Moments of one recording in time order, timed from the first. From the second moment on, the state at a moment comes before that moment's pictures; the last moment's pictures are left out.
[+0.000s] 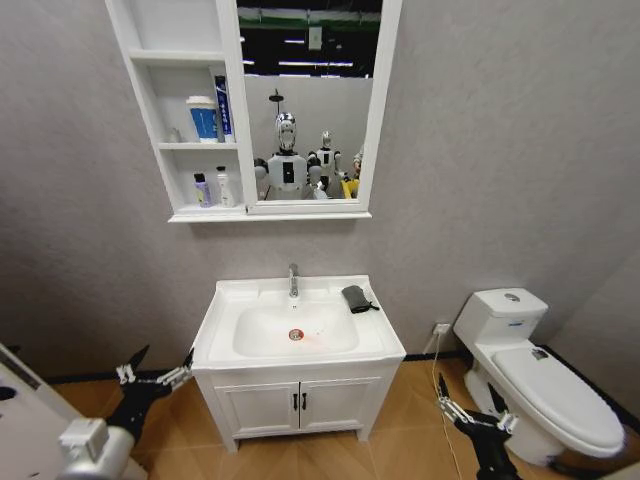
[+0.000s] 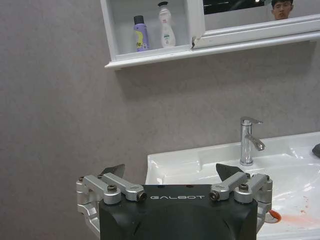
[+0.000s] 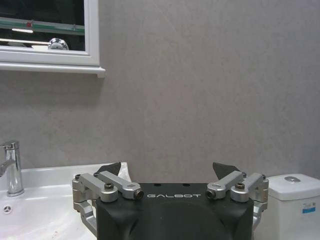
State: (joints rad) left arm 2.04 -1.23 -0.88 -2.50 -0.36 0.17 -0.13; right arm -2.03 1.36 0.73 2.25 0.30 0.27 0.17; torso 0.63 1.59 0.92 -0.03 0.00
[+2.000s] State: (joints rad) left arm 2.05 -1.36 -0.83 -2.50 -0.34 0.15 -0.07; right arm -1.84 1.29 0.72 2.26 0.41 0.09 0.22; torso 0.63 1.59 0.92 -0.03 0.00
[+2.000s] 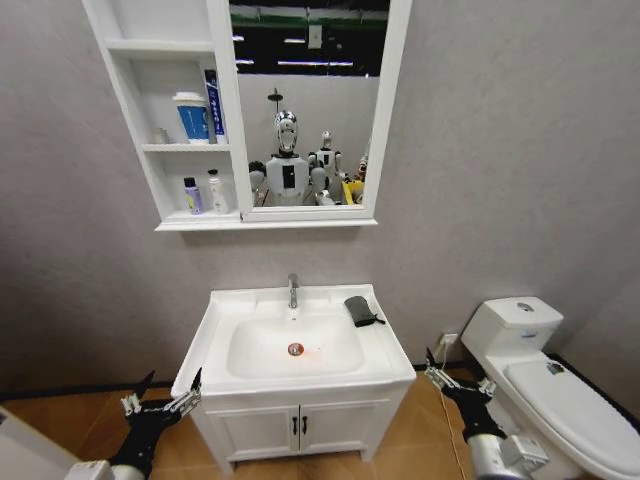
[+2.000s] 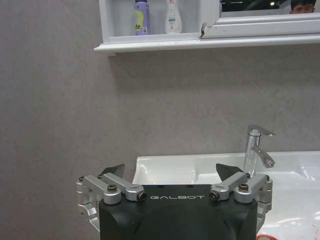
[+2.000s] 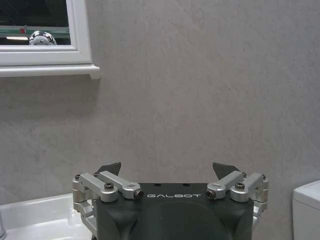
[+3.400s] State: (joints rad) left arm 2.05 -1.36 -0.83 -2.50 -0.34 0.15 -0.07; right arm -0.94 1.10 0.18 1.52 0.66 -0.31 0.24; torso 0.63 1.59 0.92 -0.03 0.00
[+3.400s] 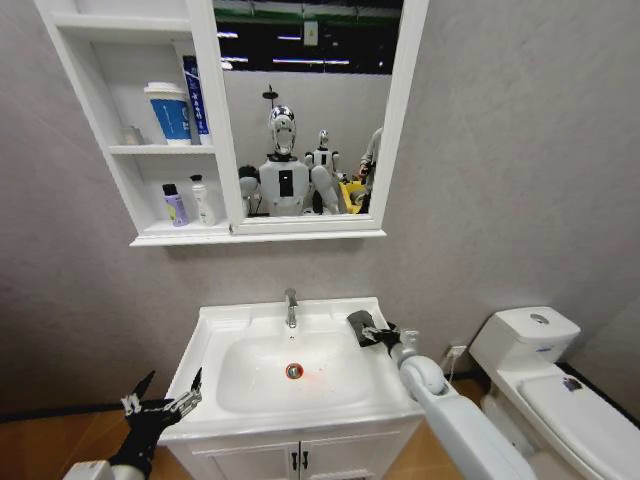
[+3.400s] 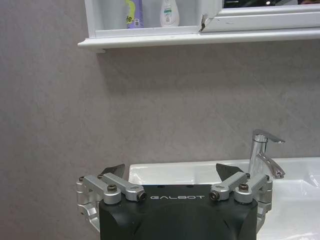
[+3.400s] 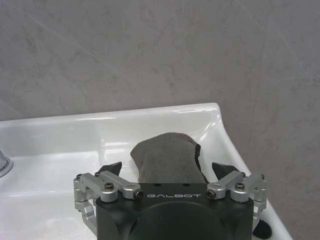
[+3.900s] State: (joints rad) left arm 2.05 -1.36 -0.83 -2.50 -0.34 0.15 -0.07; right arm -0.92 1.12 0.17 1.46 0.64 -0.33 0.25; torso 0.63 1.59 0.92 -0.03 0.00
